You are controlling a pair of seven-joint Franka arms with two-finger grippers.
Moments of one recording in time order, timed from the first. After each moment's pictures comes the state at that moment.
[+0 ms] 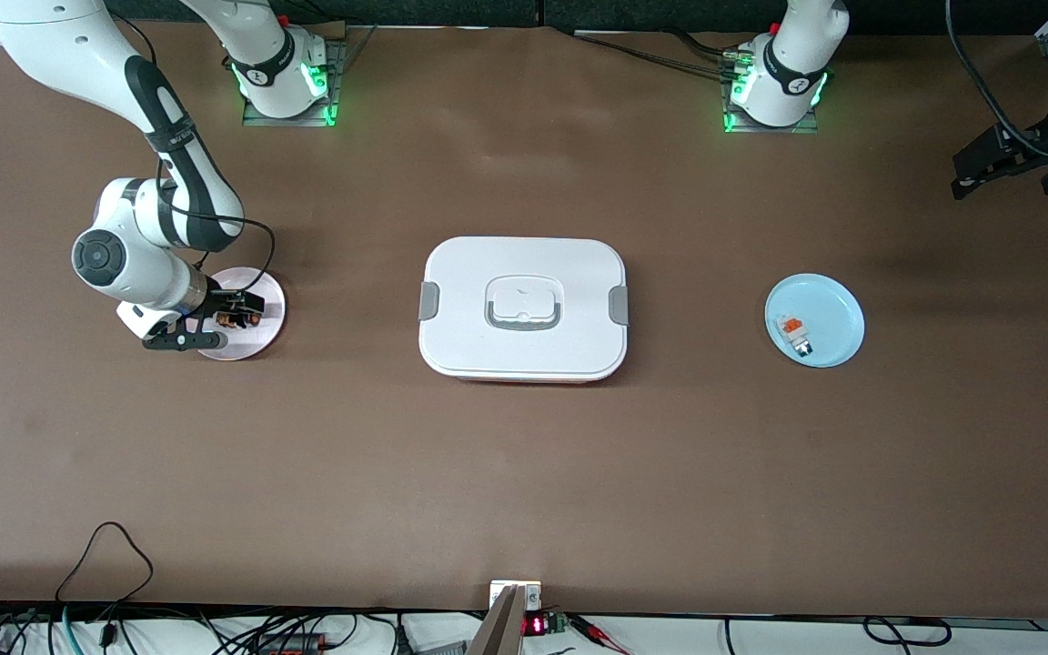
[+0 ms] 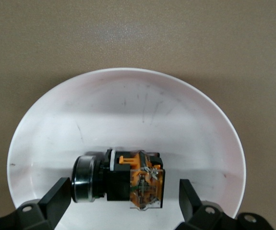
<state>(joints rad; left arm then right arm) 0.05 -0.02 -0.09 -1.49 0.05 1.44 -0.07 0.04 0.40 -0.06 -2.21 0.01 2.49 -0.06</state>
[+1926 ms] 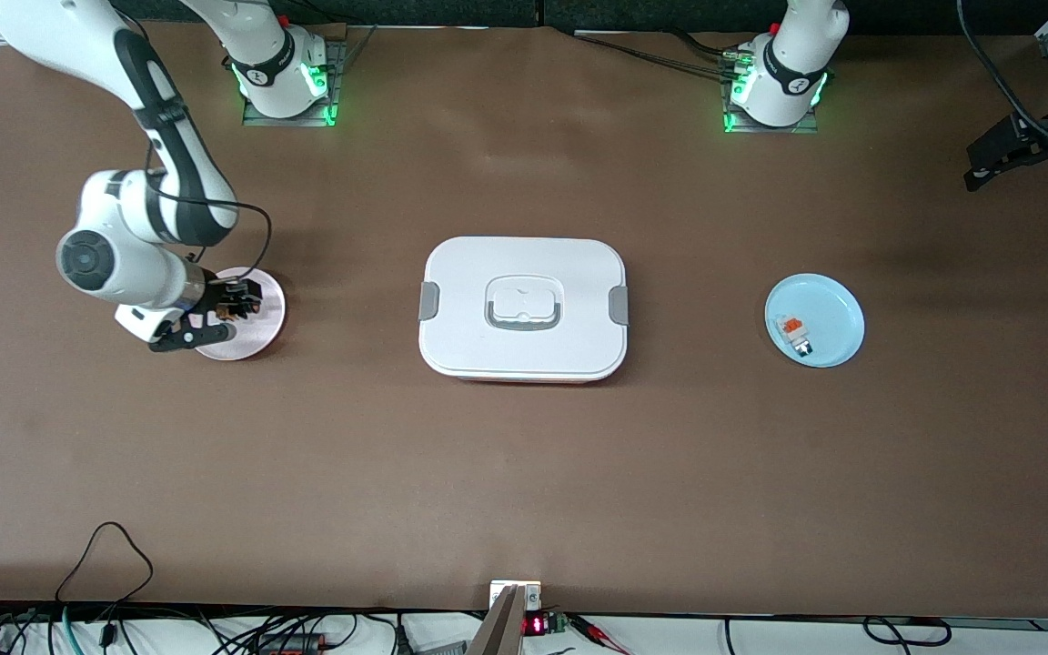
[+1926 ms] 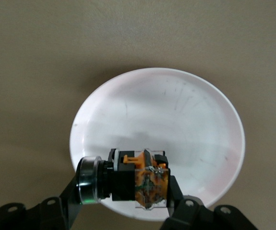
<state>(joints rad) 0.07 -0.04 -0.09 -1.49 0.05 1.43 -0.07 0.04 0.30 -0.02 -2.12 0.01 2.21 -0.18</state>
